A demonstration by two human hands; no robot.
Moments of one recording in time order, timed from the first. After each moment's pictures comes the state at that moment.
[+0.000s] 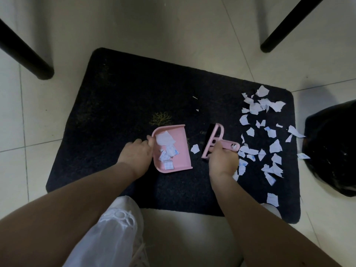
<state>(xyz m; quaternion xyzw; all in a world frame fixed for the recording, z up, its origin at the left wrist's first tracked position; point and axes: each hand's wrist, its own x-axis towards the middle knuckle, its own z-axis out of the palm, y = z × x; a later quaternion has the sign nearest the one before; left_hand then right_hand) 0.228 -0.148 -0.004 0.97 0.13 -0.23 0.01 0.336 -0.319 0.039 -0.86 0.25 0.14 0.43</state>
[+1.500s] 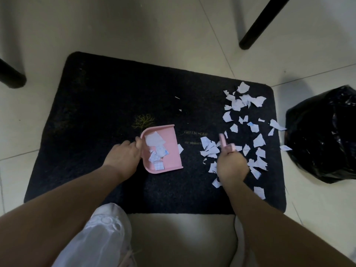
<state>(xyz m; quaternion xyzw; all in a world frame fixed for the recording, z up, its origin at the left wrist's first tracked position) 0.240 -0.151 -0.011 0.97 0.10 -0.20 0.02 0.361 -0.385 0.039 -0.97 0.13 0.13 0.14</state>
